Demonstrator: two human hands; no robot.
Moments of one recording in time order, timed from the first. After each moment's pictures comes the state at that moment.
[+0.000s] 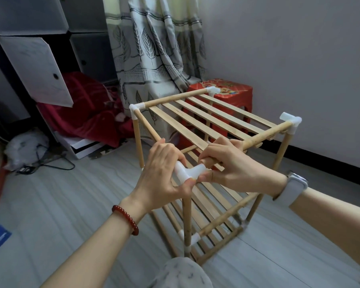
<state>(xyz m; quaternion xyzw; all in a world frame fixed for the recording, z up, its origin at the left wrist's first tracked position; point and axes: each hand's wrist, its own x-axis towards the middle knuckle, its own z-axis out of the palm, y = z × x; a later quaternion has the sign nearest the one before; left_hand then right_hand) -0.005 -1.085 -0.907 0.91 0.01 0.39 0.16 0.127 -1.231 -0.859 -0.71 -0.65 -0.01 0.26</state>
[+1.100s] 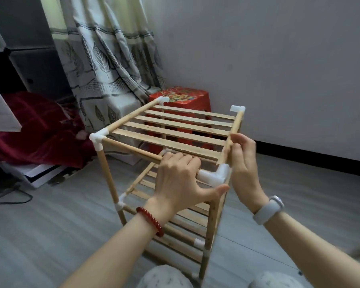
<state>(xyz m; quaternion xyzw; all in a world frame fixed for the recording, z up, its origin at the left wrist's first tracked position) 0.052 -1.168 -0.887 0.91 -0.04 0.41 0.02 0.138 -1.294 -0.895 -0.69 -0.28 -0.08 0.67</state>
